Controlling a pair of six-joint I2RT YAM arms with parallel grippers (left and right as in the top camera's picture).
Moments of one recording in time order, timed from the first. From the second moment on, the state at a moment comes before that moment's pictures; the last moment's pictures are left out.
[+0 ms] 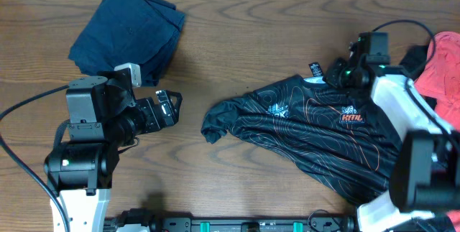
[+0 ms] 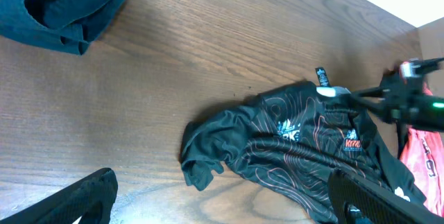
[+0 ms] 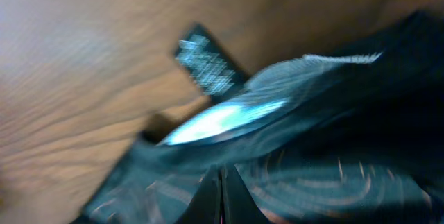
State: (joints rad) left arm 0.02 0.94 1.05 -0.92 0.42 -0.32; right arm -0.02 1.79 1.09 -0.45 -0.25 0.58
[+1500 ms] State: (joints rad) left arm -0.13 1.23 1.05 -1.01 0.43 -0.09; right arm 0.16 1.62 1.25 -0.29 -0.41 0.58
